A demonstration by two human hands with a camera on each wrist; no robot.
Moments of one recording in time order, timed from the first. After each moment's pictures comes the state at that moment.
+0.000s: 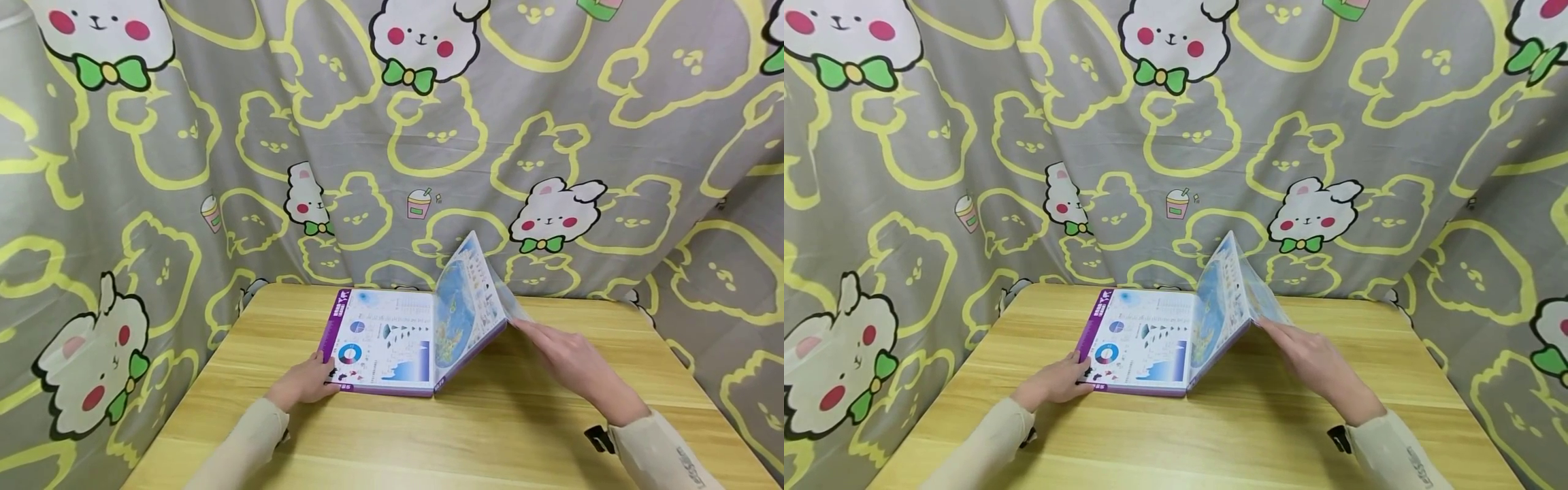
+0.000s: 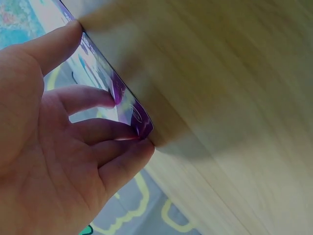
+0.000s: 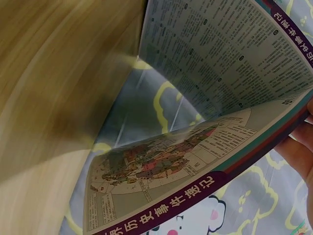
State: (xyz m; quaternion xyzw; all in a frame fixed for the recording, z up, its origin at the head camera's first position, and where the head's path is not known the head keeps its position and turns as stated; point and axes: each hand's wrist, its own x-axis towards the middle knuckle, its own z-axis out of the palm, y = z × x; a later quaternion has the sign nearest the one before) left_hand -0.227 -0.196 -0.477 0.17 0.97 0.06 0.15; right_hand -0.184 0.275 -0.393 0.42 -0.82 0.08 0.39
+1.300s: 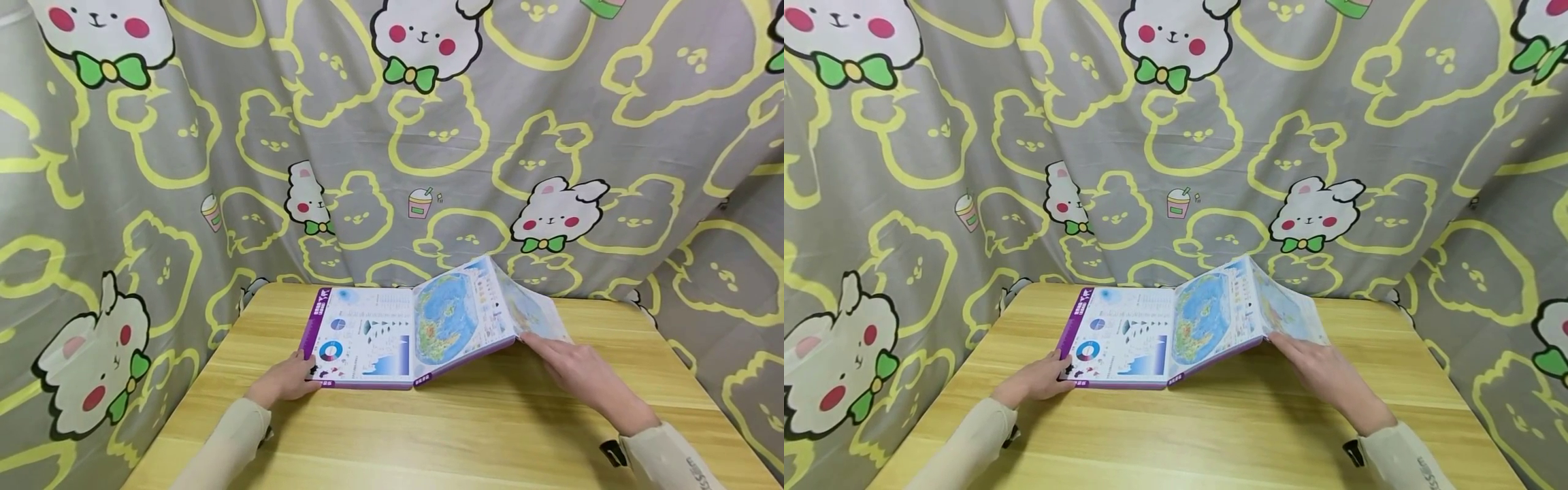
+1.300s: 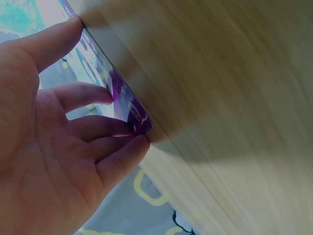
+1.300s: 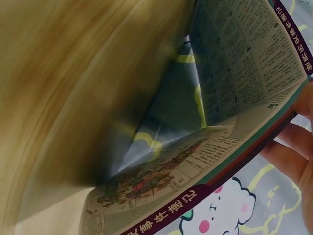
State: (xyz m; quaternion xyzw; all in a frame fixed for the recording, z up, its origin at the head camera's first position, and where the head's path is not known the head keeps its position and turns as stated) left_hand -0.231 -0.232 -0.472 0.15 0.97 0.09 0.15; right_hand -0.185 0.296 -0.425 0.38 -0.86 0.05 0.34
